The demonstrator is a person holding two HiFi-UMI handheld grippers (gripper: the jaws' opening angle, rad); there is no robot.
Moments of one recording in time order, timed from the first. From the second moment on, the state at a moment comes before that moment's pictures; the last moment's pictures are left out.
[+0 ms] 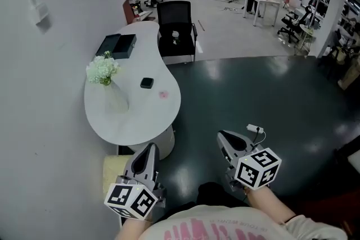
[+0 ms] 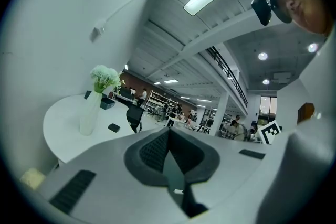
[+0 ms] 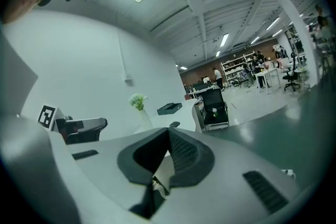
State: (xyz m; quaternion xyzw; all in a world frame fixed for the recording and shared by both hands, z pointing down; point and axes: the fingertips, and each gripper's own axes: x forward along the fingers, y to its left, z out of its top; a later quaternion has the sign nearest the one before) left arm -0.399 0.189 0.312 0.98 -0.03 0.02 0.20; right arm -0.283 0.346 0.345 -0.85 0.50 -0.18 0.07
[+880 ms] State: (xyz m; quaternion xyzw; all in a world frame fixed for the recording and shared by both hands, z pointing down) left arm -0.225 0.116 0.281 0.97 -0.16 -0.05 0.19; right arm -0.073 0.230 0.327 -0.76 0.62 -0.19 0.03
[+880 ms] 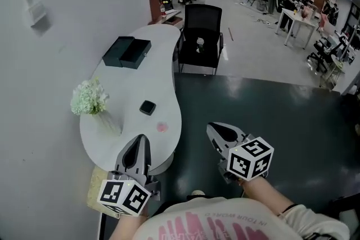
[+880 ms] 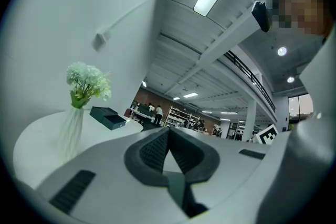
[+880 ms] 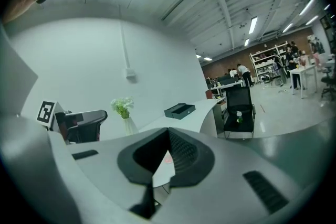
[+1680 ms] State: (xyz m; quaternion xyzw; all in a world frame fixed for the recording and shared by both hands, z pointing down) left arm -0.232 0.074 0.345 0.92 -0.32 -0.02 0.22; right arm -0.061 0.163 0.469 -0.63 0.70 -0.35 -0.03
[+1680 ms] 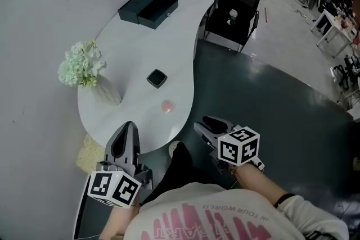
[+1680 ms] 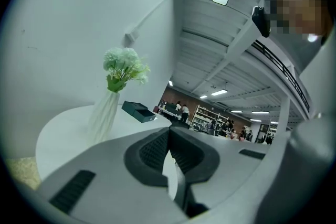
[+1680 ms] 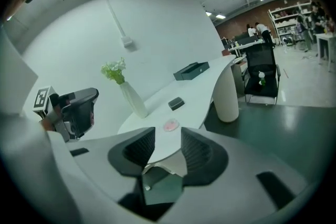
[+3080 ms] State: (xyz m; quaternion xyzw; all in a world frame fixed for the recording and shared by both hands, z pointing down) left arm -0.209 -0.039 0.403 0.90 -0.37 0.02 0.25; right arm -0.107 0.031 0.553 -0.53 0.73 -0.34 -0.26
